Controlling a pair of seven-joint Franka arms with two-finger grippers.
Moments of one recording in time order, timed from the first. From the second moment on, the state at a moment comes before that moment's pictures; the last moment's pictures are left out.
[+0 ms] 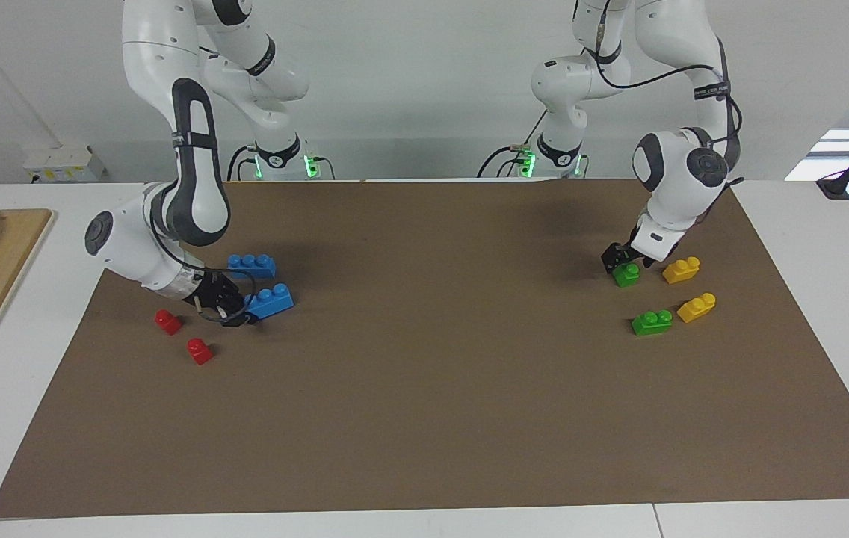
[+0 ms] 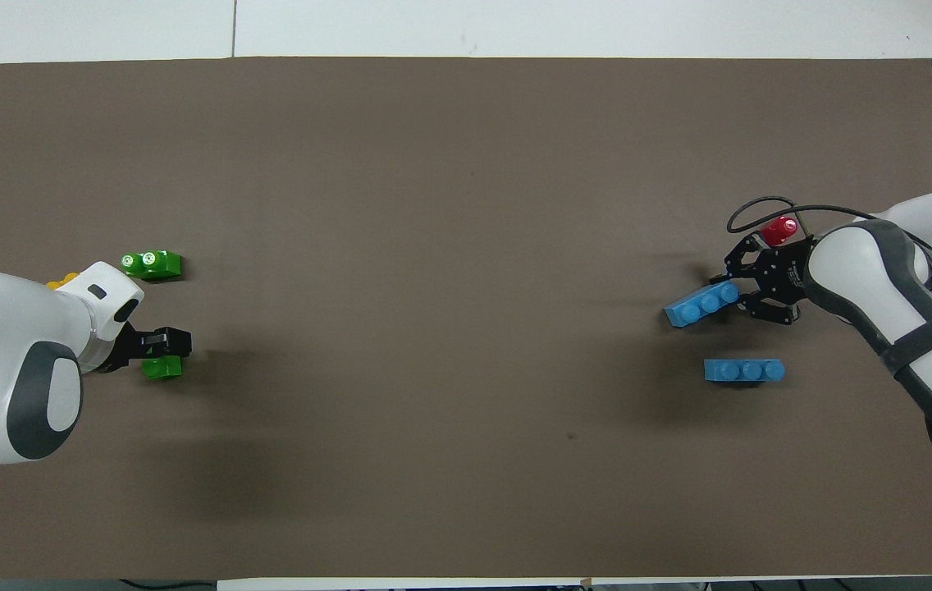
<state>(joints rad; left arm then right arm) 0.09 -0.02 -0.07 -2.38 0.02 2.28 -0.07 -0.10 0.29 -0.01 -2.06 0.49 2.17 0.69</state>
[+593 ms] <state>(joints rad) 0.09 -0.02 -0.07 -2.38 0.02 2.28 -0.07 0.13 0.29 0.01 -1.89 0.61 2.15 1.20</state>
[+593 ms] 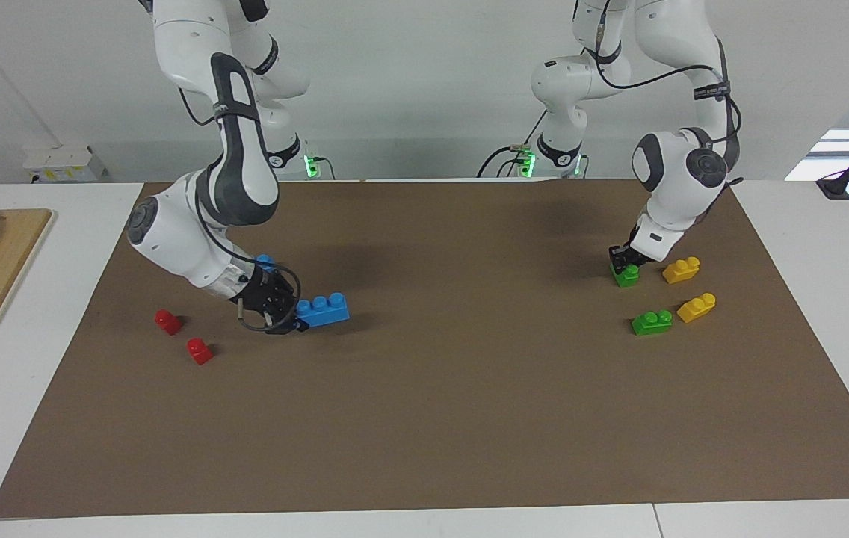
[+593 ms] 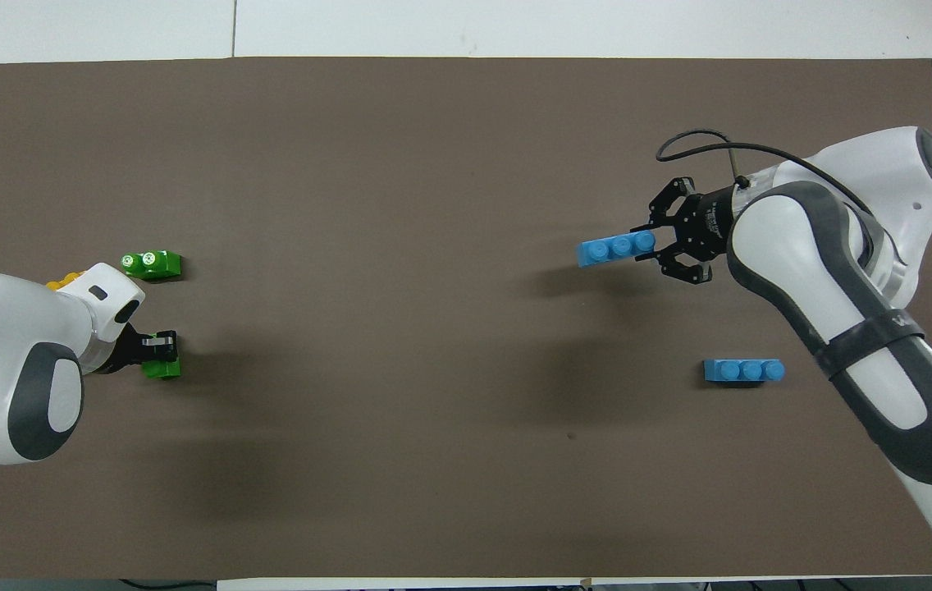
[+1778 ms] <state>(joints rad) 0.07 -0.03 -0.09 -2.04 -0.06 1.94 -0.48 0.49 0.43 0.01 -1.89 0.65 2.50 1.65</state>
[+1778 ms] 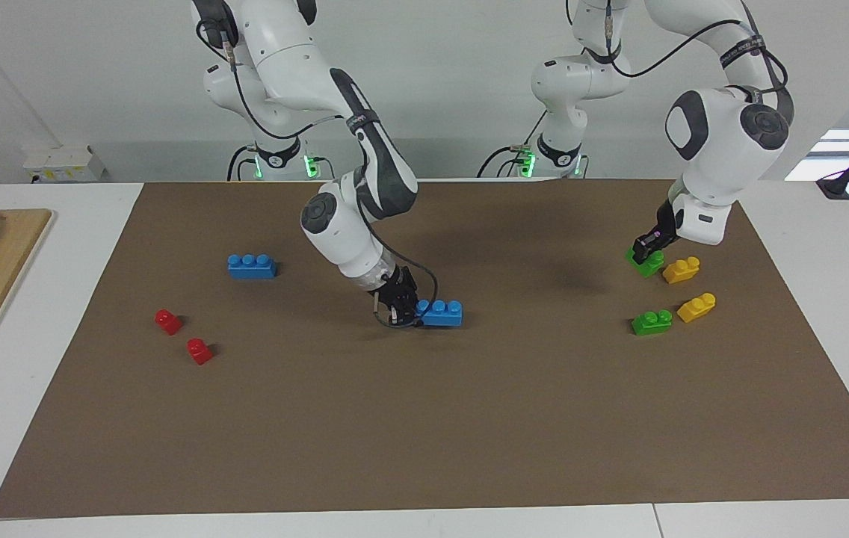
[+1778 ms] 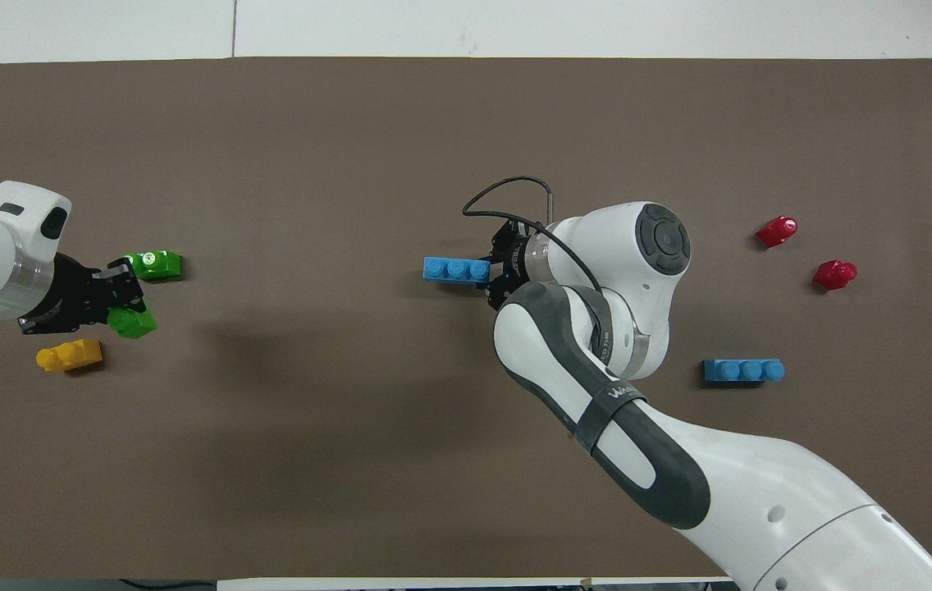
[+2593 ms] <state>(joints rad) -0.11 -0.03 -0.11 -2.00 -0.08 1.96 -1.35 0.54 0.44 0.01 -1.93 0.65 2.56 1.59</state>
